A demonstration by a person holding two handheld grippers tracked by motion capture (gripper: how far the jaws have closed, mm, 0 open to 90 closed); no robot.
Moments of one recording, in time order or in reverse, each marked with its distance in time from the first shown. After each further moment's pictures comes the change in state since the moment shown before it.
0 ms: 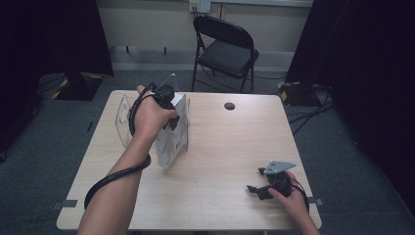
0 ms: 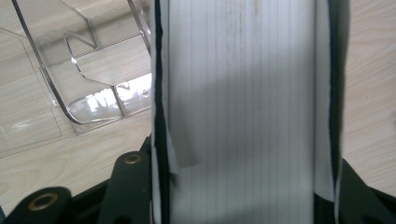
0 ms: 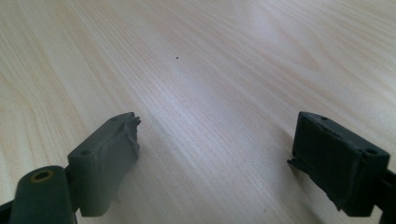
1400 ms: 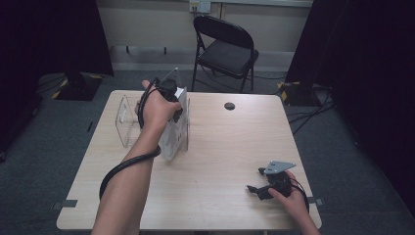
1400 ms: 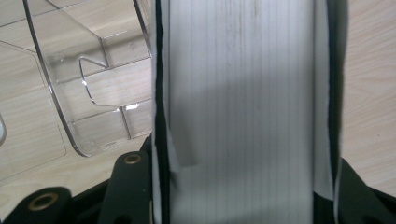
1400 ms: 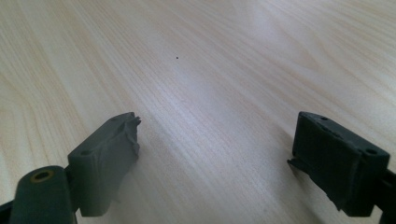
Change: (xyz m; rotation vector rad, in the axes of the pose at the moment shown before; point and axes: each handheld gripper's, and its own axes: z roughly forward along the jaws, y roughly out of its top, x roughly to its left) left arm 0.004 0.029 0.015 -0.019 0.036 -0.060; right arm 0.000 0.000 0.000 0.000 0.000 0.000
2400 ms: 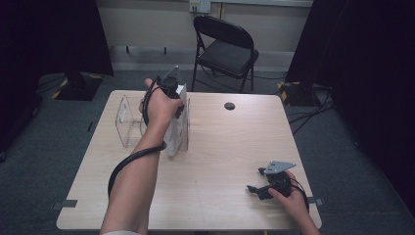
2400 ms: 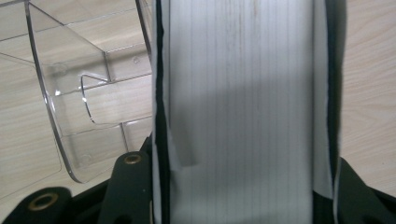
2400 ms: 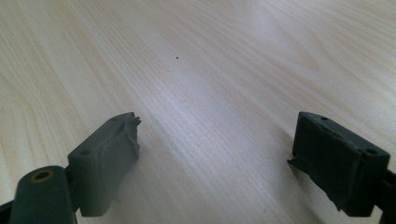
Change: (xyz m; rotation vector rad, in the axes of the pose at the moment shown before) left arm 0.003 0.016 0.012 -0.025 0.008 -0.050; right arm 0.000 0.000 0.000 0.001 0.001 0.000
